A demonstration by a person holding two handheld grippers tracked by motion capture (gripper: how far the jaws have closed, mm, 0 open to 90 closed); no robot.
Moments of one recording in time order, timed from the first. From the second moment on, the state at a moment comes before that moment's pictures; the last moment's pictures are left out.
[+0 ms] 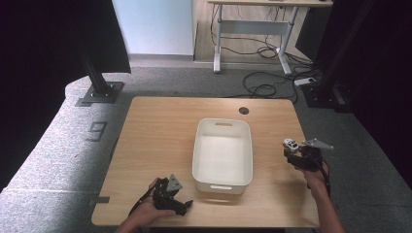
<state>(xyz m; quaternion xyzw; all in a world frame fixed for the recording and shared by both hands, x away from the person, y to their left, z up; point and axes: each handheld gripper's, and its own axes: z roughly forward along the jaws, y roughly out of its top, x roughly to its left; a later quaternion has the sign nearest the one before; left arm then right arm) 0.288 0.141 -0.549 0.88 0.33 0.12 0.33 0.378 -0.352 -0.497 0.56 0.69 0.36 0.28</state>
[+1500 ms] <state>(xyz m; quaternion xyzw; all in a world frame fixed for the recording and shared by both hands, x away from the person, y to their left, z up) 0.288 0.140 -0.549 0.87 0.33 0.12 0.33 0.398 -0.366 -0.509 0.58 0.69 0.33 0.28</state>
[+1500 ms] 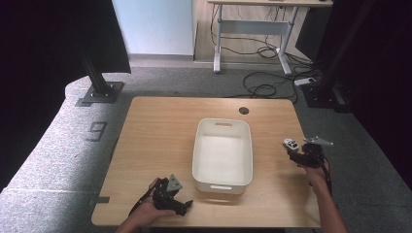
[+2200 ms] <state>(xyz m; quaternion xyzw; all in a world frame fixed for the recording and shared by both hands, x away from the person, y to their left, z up) 0.288 0.140 -0.549 0.87 0.33 0.12 0.33 0.411 -0.372 -0.515 0.58 0.69 0.32 0.28</state>
